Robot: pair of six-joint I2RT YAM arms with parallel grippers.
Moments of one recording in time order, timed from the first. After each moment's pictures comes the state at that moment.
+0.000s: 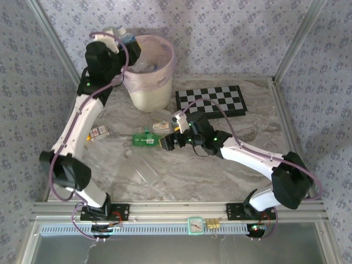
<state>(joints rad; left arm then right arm) -0.26 1.65 1.81 -0.19 0.11 -0.41 0.79 1.42 0.96 -0.07 -0.24 0.27</state>
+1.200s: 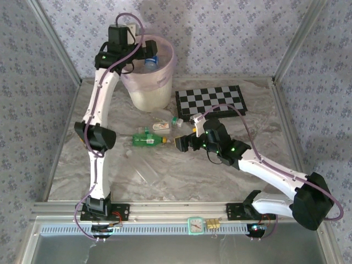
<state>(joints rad) -0.27 2.20 2.66 -0.86 0.15 -0.28 0.75 1.17 0.78 -0.11 -0.08 0.30</state>
